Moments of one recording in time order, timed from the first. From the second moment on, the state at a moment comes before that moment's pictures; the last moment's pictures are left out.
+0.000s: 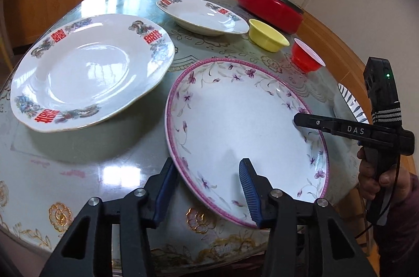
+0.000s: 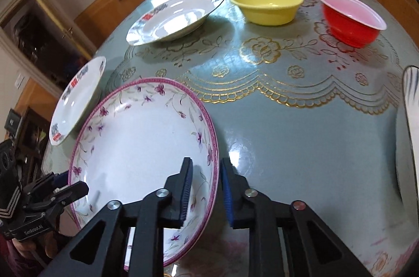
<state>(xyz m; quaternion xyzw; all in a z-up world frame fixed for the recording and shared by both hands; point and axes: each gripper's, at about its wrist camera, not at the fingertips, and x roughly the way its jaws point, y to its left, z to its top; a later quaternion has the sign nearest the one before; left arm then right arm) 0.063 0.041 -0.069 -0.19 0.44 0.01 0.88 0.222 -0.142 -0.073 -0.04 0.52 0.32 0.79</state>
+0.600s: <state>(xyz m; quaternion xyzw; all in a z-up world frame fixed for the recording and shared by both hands) 0.105 0.015 -0.071 -0.14 0.44 0.07 0.88 0.246 -0.169 -0.067 -0.07 0.50 0.29 0.81</state>
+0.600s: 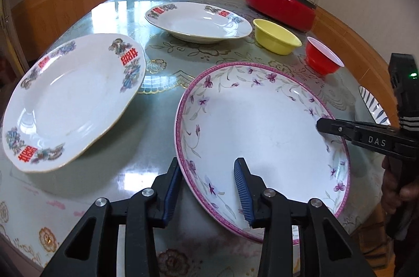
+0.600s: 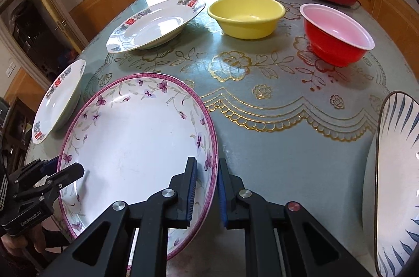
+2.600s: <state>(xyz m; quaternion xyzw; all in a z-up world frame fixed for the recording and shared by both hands) 0.041 0.088 -0.013 -0.16 0.36 0.08 0.92 0.217 -0.093 -0.024 0.00 0.45 0.31 0.84</state>
